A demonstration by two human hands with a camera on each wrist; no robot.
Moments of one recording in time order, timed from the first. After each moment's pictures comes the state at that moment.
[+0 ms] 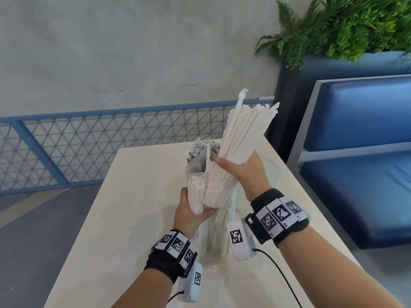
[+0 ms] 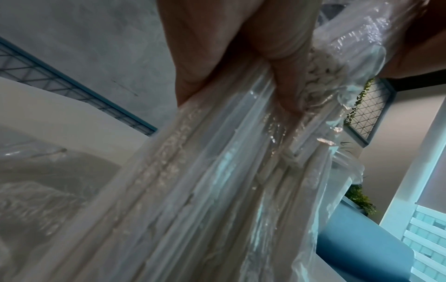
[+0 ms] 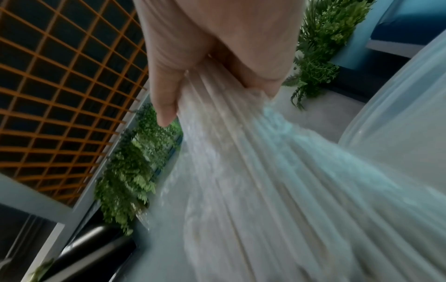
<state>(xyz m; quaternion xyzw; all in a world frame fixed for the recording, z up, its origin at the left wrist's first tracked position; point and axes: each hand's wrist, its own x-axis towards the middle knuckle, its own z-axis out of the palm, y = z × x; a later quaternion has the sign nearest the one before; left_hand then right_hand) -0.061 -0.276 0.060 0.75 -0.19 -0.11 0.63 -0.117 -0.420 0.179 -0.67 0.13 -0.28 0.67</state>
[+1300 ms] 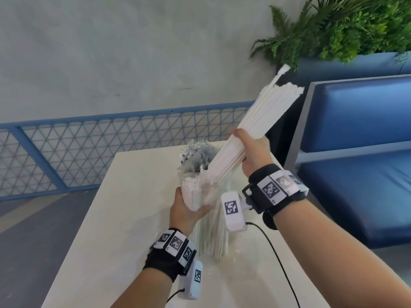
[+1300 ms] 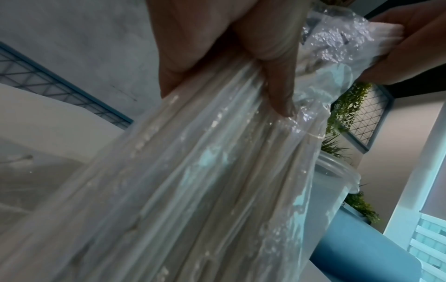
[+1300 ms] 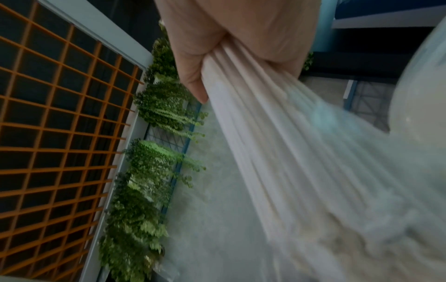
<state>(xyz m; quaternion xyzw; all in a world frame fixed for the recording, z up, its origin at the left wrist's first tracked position) -0.062 -0.286 0.070 0.78 -0.15 -0.07 0.61 -0.105 -0.446 0.222 -0.51 0.22 -0.31 0.77</state>
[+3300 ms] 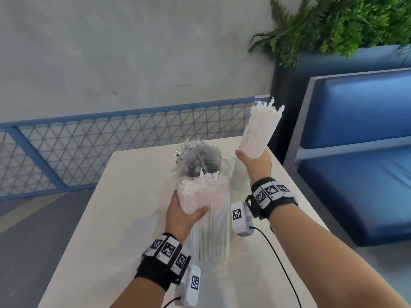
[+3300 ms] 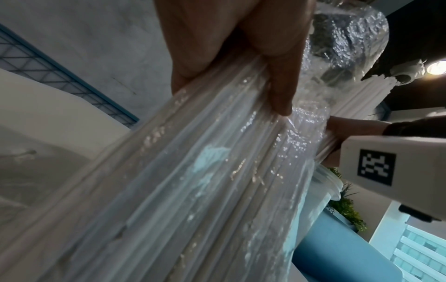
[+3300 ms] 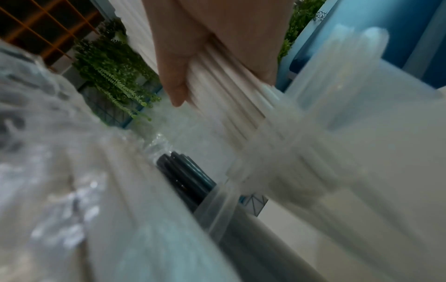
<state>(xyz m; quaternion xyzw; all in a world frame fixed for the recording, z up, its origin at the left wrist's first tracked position) -0.069 -0.288 0.069 0.74 -0.14 -0.08 0.65 -0.088 -0.495 0.144 -0.64 0.30 -0.35 0.61</state>
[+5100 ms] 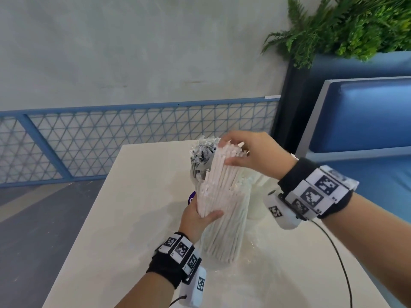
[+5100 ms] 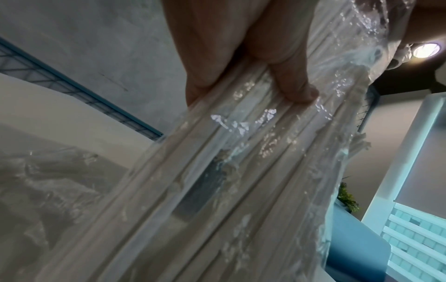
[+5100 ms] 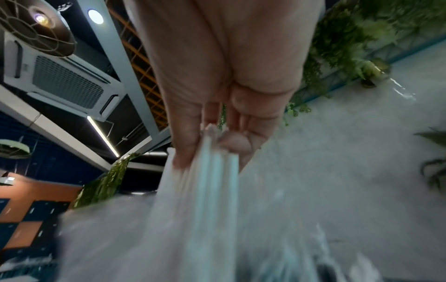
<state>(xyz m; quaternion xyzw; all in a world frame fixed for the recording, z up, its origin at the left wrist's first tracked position) -0.071 -0.279 0.063 0.73 -0.18 -0.18 0.64 -0.121 -0.446 0.243 -0.96 -0.03 -0.13 0.24</state>
